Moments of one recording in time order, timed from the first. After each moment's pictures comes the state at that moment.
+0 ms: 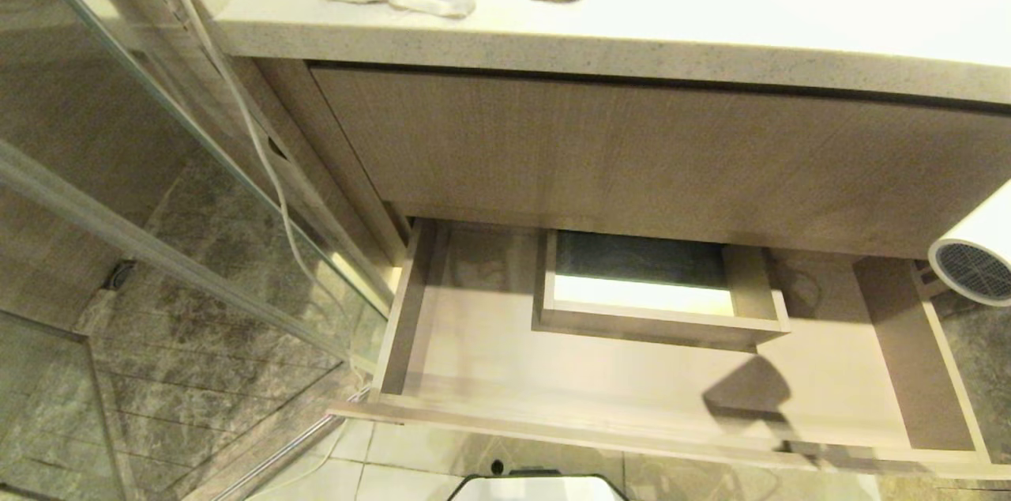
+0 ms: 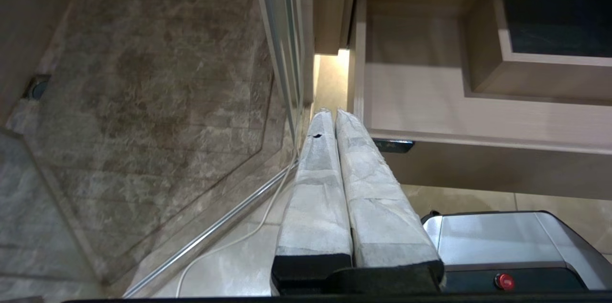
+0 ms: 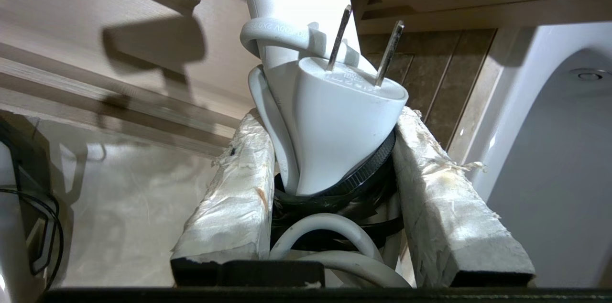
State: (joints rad) left arm 0.00 0.00 0.00 0.00 0.00 0.00; right arm -0.82 1.00 -0.79 0.25 0.44 -0.88
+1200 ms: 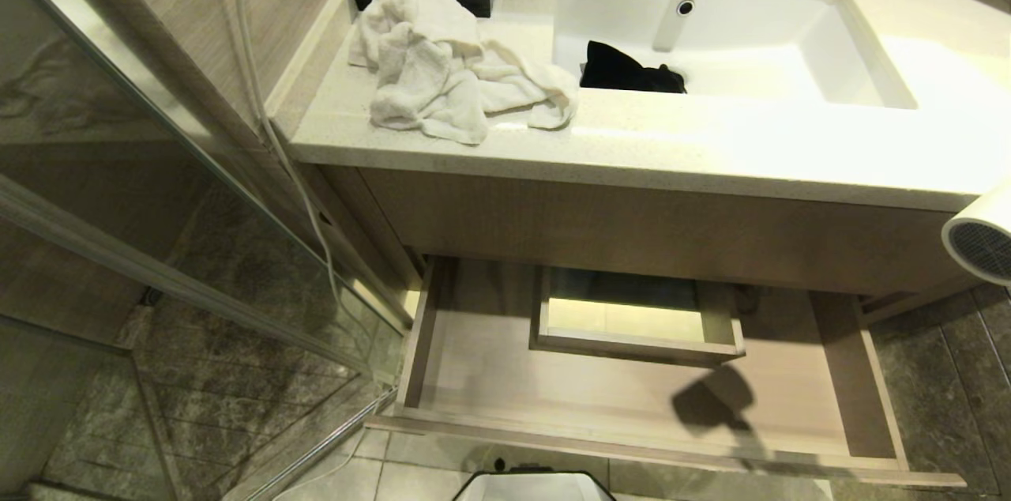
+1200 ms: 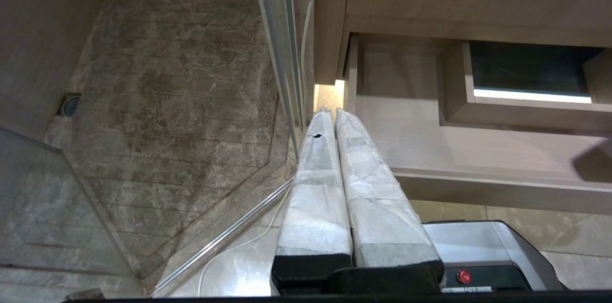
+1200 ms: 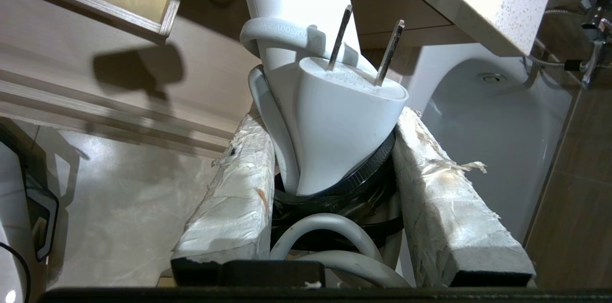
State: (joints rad) left arm 0.00 0.00 0.00 0.00 0.00 0.00; right arm -0.83 0.97 -0.79 0.19 0.44 -0.84
